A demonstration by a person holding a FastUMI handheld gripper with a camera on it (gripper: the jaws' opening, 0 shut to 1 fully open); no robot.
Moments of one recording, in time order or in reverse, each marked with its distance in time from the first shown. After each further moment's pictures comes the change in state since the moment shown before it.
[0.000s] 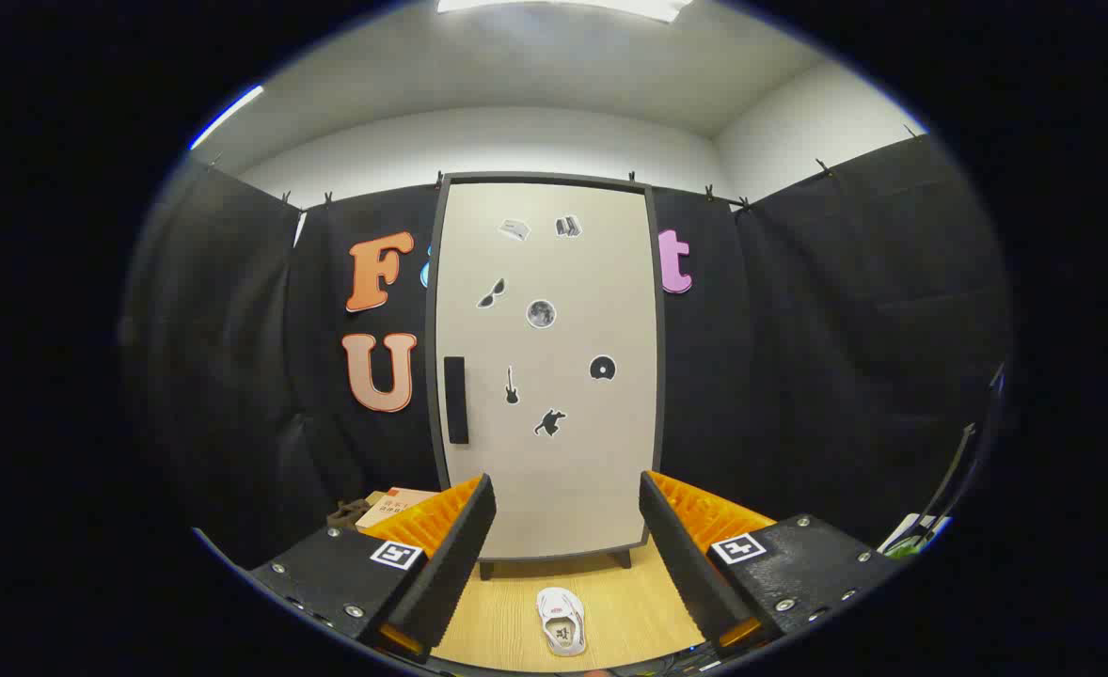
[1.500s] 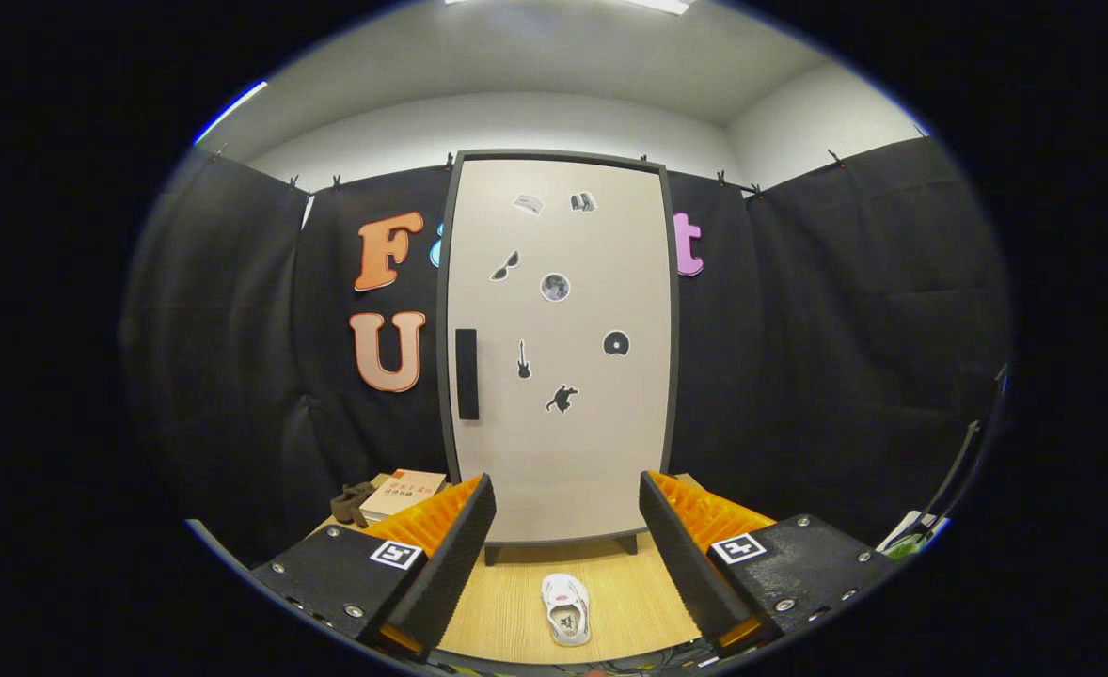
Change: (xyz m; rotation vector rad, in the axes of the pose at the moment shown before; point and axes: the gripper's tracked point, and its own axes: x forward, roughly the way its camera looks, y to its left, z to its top) arm 0.002 0.014 -0.029 -0.018 0.068 0.027
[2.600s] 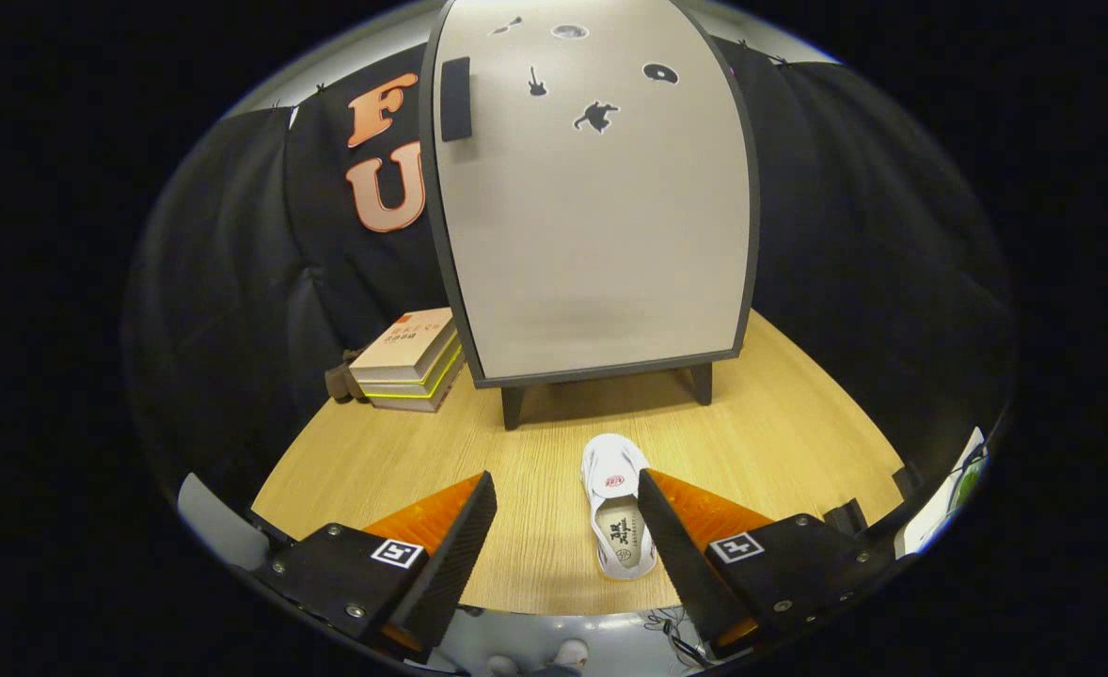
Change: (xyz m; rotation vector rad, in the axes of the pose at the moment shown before) arm 0.077 0.043 -0.274 0.047 0.499 0.129
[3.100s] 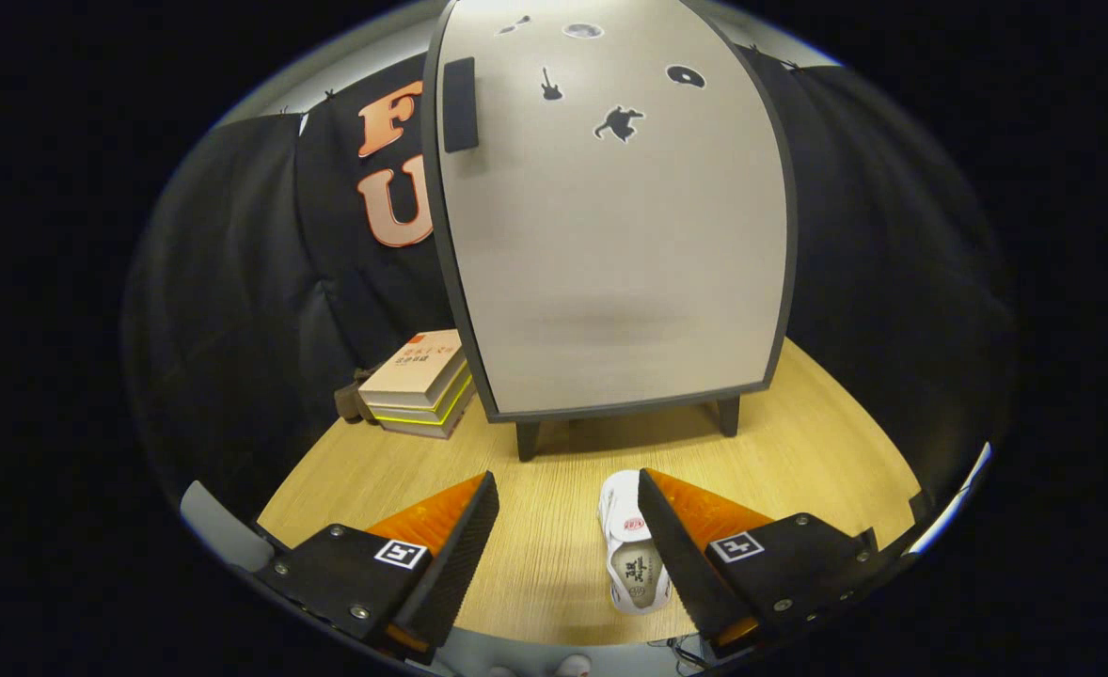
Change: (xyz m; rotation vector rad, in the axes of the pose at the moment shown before) arm 0.019 0.016 0.065 -0.024 -0.104 0.056
